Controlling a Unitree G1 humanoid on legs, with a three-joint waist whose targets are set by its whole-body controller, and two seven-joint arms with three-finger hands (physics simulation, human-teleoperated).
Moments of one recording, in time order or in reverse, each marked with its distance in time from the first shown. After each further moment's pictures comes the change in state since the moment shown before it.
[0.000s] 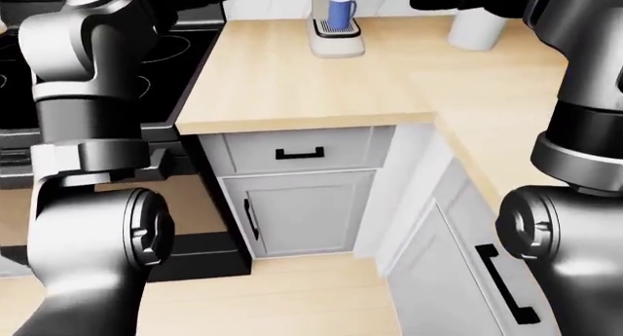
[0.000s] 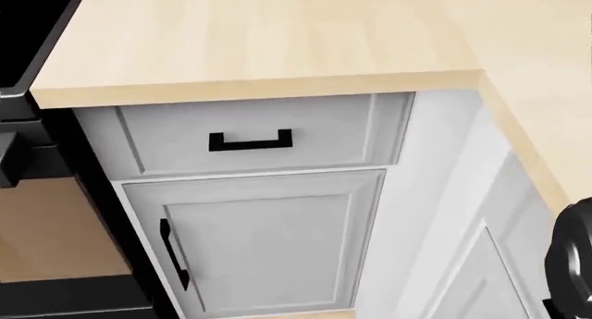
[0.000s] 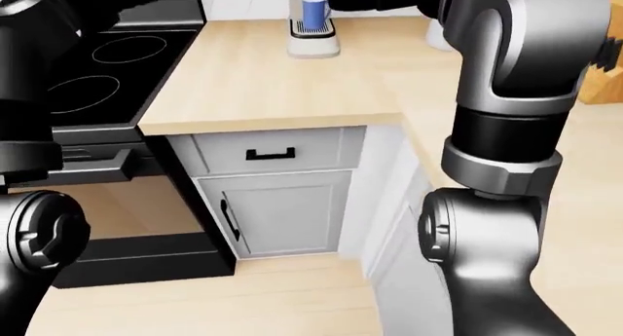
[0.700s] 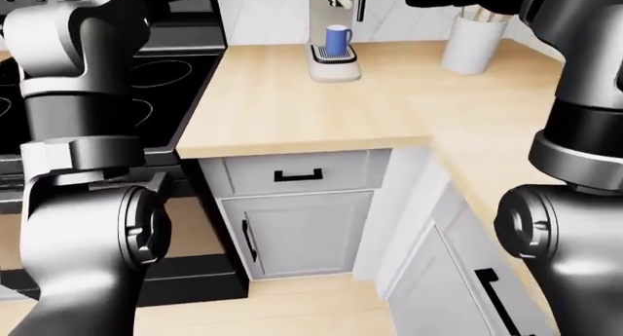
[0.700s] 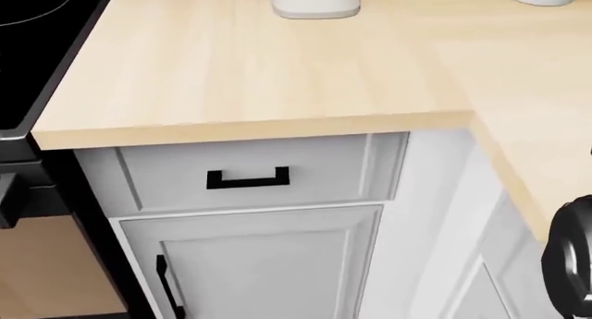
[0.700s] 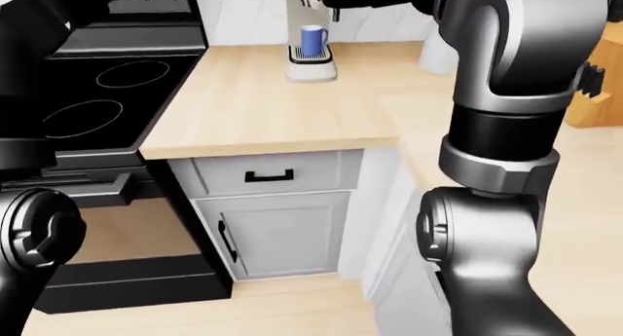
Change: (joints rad) left arm -0.012 0.012 0.008 -0.007 0.003 -0.012 0.004; right arm -0.009 0.008 0.006 0.002 0.013 -0.012 0.002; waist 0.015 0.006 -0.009
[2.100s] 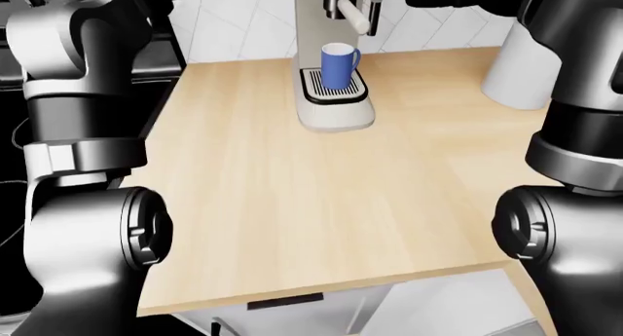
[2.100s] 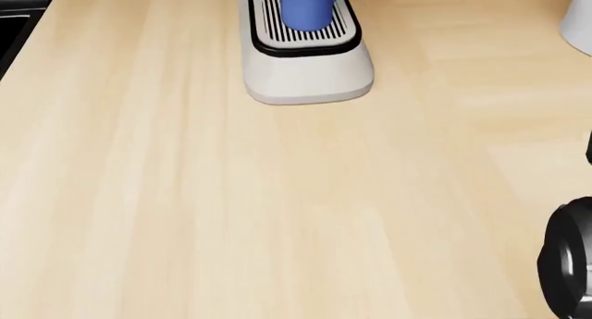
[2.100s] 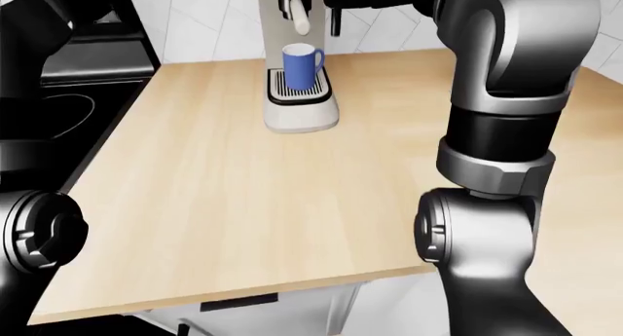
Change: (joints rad) left arm 0.006 -0.006 -0.003 -0.018 -0.022 -0.006 0.002; right arm 0.007 0.011 -0.010 0.004 -0.012 -0.012 -0.015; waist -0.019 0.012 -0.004
